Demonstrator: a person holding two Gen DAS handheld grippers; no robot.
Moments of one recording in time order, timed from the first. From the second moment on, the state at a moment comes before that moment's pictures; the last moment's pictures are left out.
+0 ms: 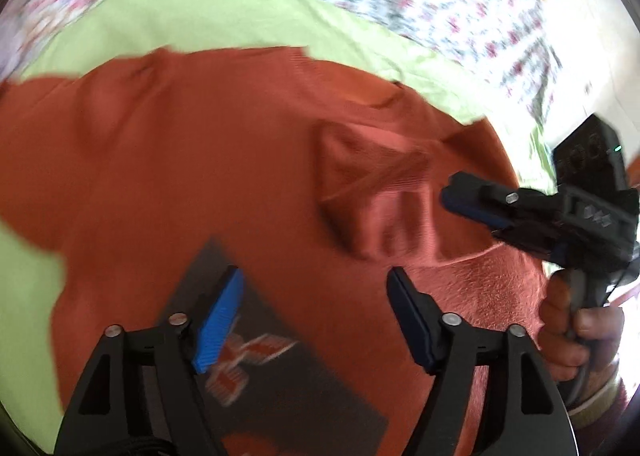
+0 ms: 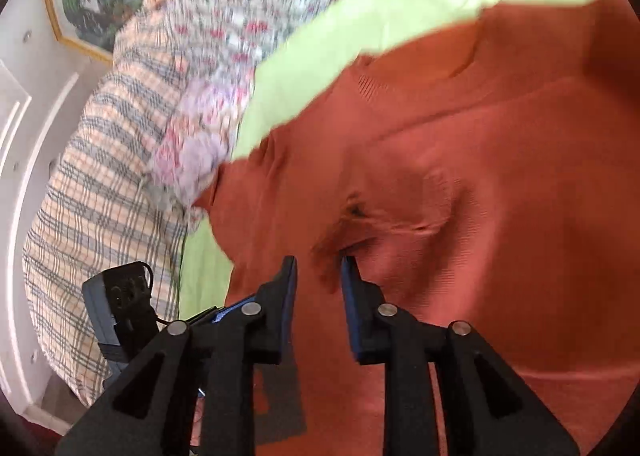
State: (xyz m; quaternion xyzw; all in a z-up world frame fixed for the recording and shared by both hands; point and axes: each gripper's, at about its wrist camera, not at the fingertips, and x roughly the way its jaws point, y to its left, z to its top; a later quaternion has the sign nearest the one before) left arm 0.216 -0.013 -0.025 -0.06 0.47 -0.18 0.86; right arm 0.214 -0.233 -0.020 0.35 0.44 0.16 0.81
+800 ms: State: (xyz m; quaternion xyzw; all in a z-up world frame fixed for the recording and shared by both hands) left arm 0.267 0.015 -0.047 -0.12 0.47 -0.15 0.86; right arm 0.118 -0.339 0.005 0.37 0.37 0.00 0.85
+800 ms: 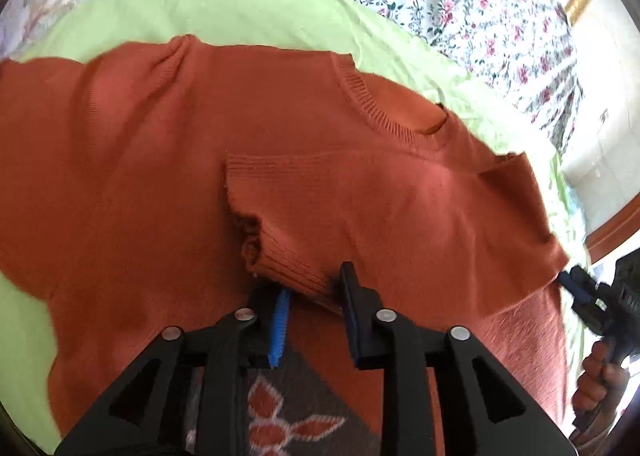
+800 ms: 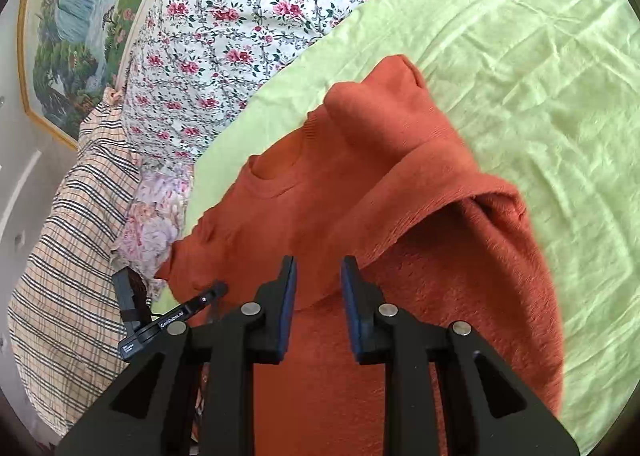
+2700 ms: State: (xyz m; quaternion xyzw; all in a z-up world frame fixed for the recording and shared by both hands) left arm 0.244 0.049 -0.043 -0.09 0.45 -0.09 0.89; right arm 0.129 -0.371 -0.017 0.19 0.44 -0.12 0.87
